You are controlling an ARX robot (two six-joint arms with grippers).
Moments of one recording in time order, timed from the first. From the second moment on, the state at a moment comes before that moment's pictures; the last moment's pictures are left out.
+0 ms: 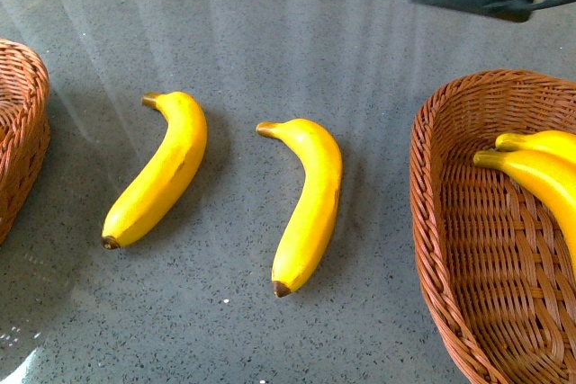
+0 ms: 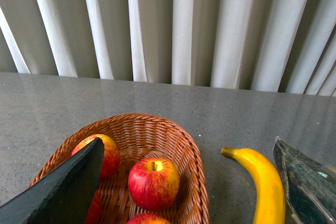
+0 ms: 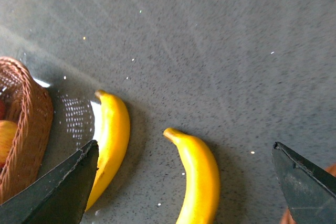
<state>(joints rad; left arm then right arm) 0.00 0.02 0.01 0.00 0.00 -0.01 0.49 1.67 1.03 0.03 -0.03 0.39</state>
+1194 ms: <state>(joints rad) 0.00 0.02 0.01 0.00 0.00 -0.01 0.71 2.37 1.78 -0.38 0.02 0.48</state>
